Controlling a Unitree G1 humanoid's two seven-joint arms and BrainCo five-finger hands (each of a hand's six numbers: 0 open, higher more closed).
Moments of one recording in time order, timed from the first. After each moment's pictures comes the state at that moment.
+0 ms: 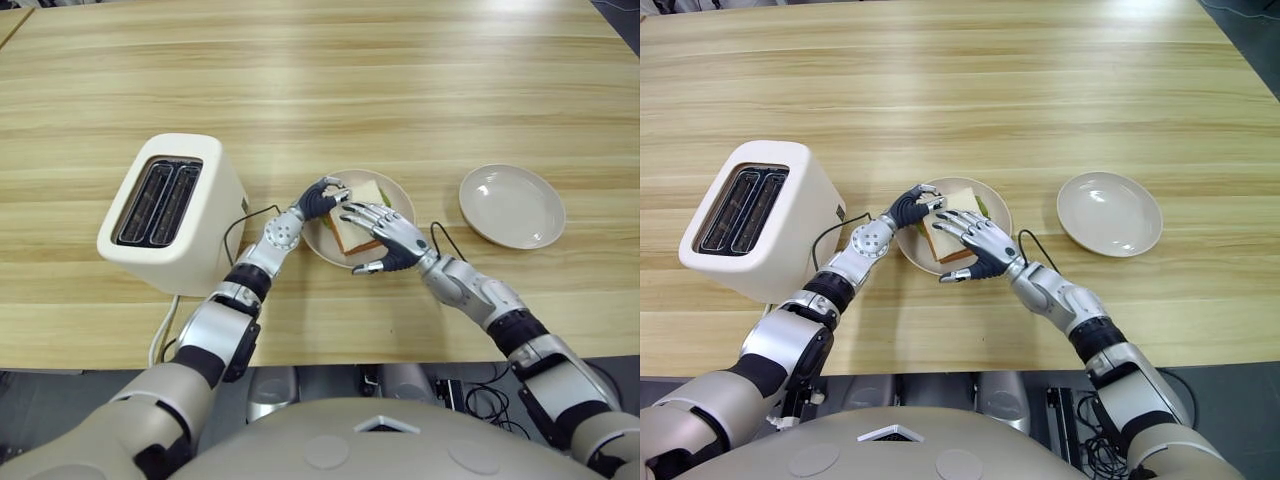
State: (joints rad) left arm -0.66 0.07 -0.23 1.09 0.29 -0.36 -0.06; right arm -0.38 -0.44 0.52 0.61 -0.88 -0.62 -0.32
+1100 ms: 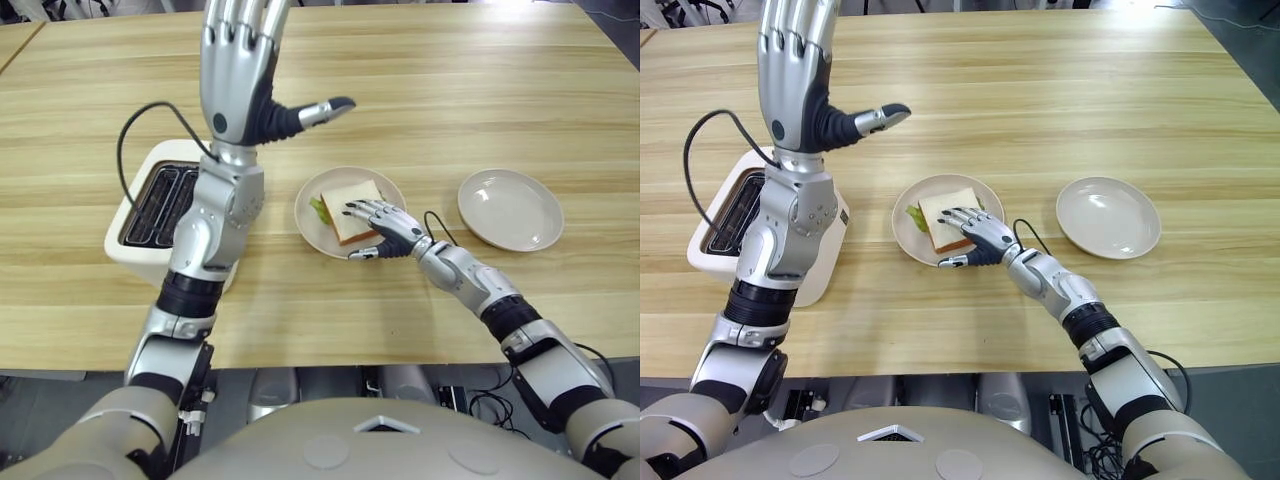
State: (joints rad) left arm -0.43 0.30 -0.18 -0.10 0.96 -0.12 0.48; right arm -0.40 -0.45 0.53 0.59 -0.80 -0.50 -0.15
